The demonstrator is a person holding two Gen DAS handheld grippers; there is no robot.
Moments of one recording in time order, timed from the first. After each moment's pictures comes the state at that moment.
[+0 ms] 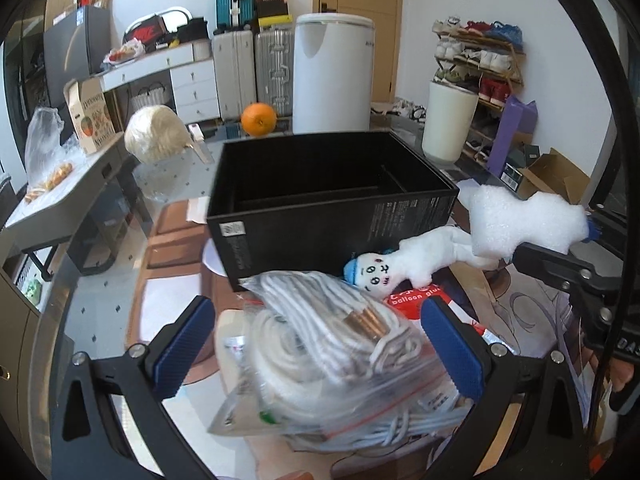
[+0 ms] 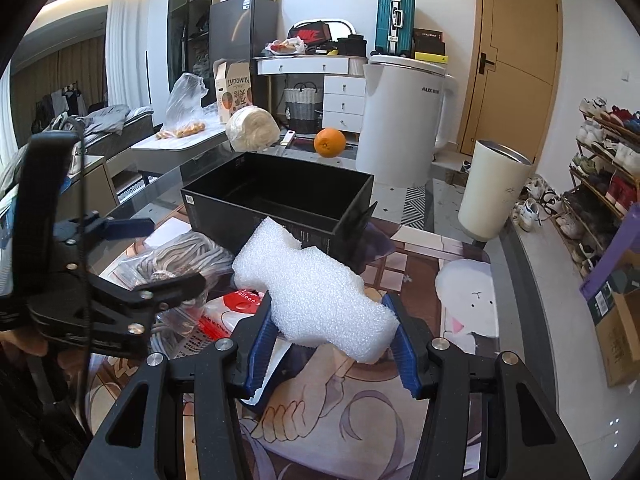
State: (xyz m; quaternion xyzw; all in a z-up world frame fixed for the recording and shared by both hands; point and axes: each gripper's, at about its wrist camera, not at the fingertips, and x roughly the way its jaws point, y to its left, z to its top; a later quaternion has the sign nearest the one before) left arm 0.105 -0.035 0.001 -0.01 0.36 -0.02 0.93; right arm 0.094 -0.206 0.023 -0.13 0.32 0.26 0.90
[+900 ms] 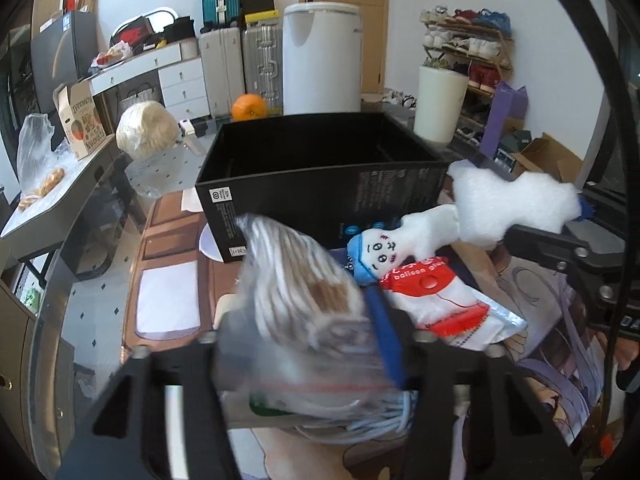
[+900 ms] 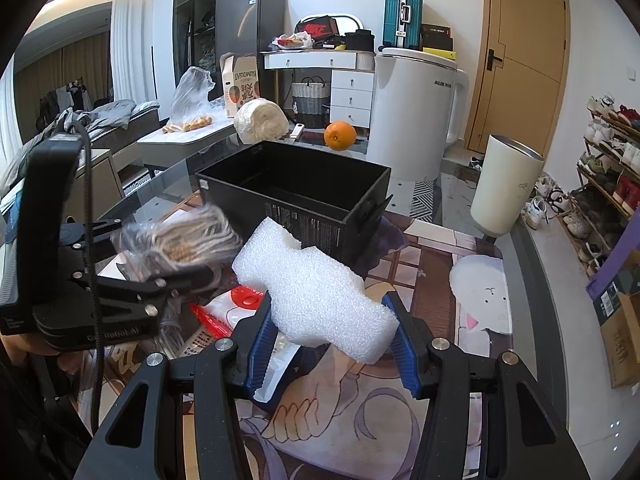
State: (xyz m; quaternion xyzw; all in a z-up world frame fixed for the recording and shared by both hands) left arm 0.095 -0.029 -0.008 0.01 0.37 -0.04 0.93; right arm 0.094 -0.199 0.017 -0.13 0.33 0.27 0.89
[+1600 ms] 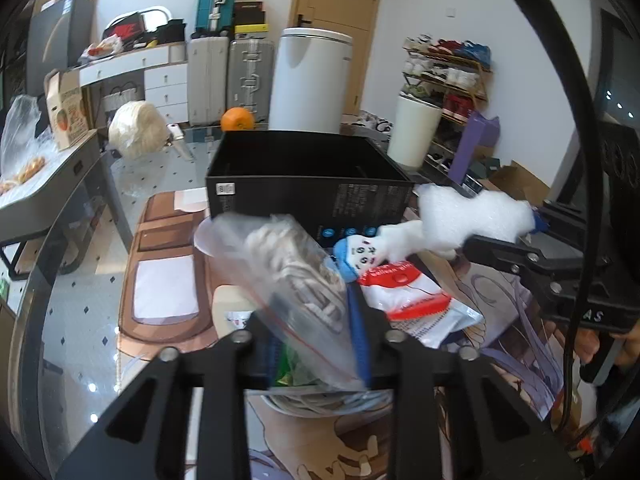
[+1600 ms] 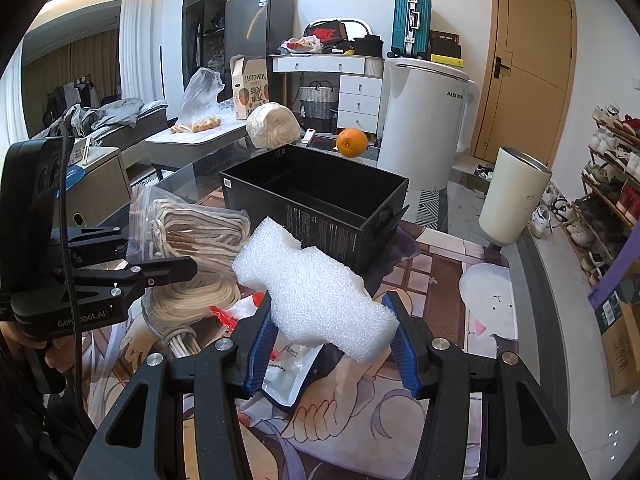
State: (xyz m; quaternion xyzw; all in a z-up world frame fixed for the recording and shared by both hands) left arm 0.067 -0.007 0.001 -0.05 0.34 -0.09 0.94; right arm 0.084 -0.190 0.022 -0.14 0.32 0.28 0.89
